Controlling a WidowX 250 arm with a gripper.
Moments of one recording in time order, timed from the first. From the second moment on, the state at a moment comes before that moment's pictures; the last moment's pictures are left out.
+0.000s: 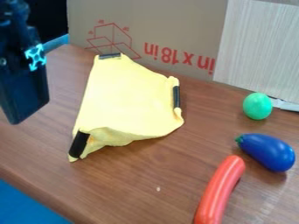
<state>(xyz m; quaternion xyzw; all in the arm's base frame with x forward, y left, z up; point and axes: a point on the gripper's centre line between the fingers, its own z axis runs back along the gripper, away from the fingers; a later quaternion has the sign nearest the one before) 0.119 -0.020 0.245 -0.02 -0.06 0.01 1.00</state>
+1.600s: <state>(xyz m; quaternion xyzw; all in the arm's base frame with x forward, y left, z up) 0.291 -0.011 0.145 -0.06 -0.27 0.21 0.94</state>
